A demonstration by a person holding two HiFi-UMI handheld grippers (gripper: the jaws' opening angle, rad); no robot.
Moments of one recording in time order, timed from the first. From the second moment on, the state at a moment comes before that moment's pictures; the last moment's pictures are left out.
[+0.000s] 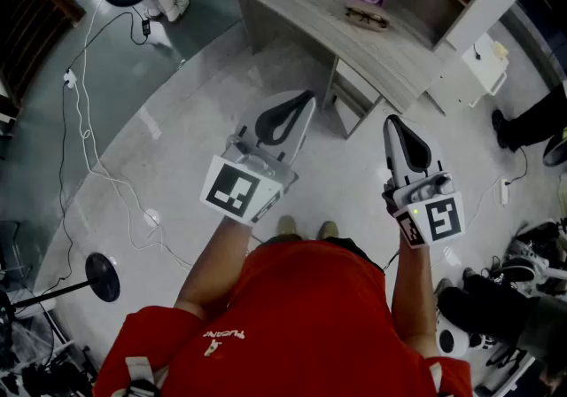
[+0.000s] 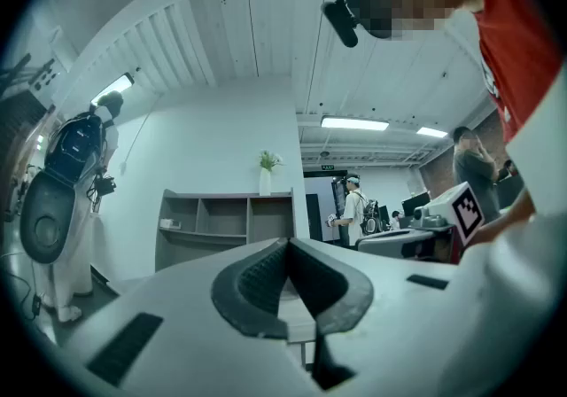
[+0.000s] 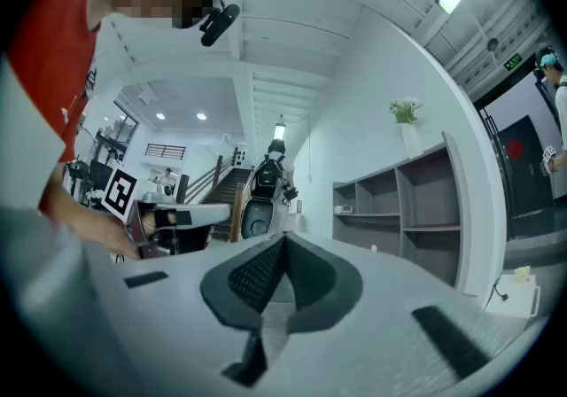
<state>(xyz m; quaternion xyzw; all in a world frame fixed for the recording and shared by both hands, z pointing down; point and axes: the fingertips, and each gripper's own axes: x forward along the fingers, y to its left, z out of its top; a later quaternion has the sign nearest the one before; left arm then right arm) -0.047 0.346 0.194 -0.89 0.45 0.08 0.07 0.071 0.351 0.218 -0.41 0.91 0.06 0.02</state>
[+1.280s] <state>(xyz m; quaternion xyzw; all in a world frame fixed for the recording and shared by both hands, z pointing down) -0.091 0.178 0.260 -0.89 0.46 0.03 0.05 0.053 0.174 0.291 -0.43 0.90 0.08 -0.07</state>
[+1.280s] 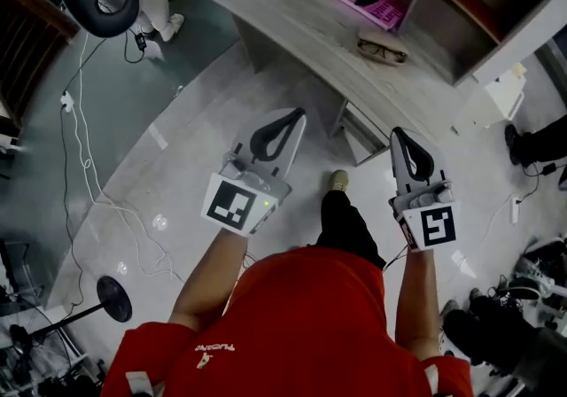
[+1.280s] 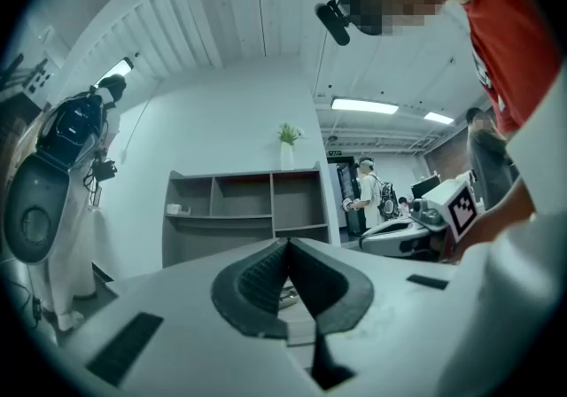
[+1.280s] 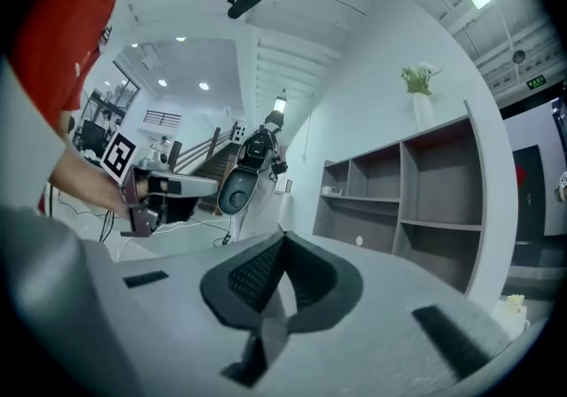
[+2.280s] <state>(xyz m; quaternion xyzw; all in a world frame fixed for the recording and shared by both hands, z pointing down) -0.014 -0.093 0.403 -0.90 0.44 -0.09 -0.01 0.078 -0.077 0.433 -0.39 0.90 0.00 -0.19</state>
